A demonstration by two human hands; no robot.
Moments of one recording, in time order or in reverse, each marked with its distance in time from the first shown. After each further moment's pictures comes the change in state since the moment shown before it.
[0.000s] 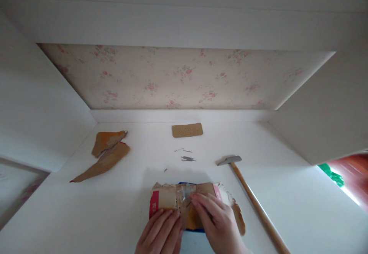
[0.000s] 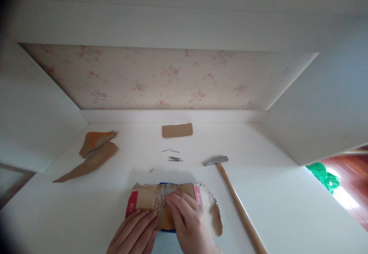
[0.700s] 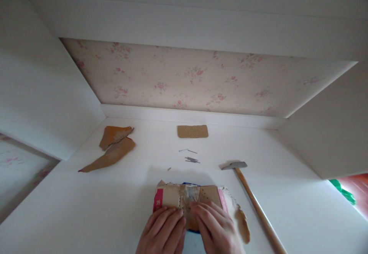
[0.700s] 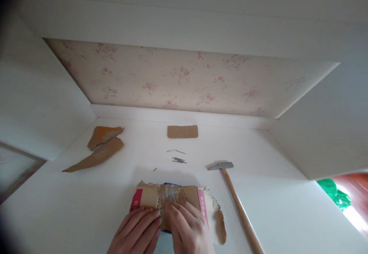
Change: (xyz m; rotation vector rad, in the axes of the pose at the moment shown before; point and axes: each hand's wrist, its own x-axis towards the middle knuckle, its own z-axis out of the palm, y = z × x) left_hand 0.005 0.004 -0.002 -0.039 -0.009 -0.068; right_hand -0.006 0.002 0.001 -0.198 -0.098 -0.315
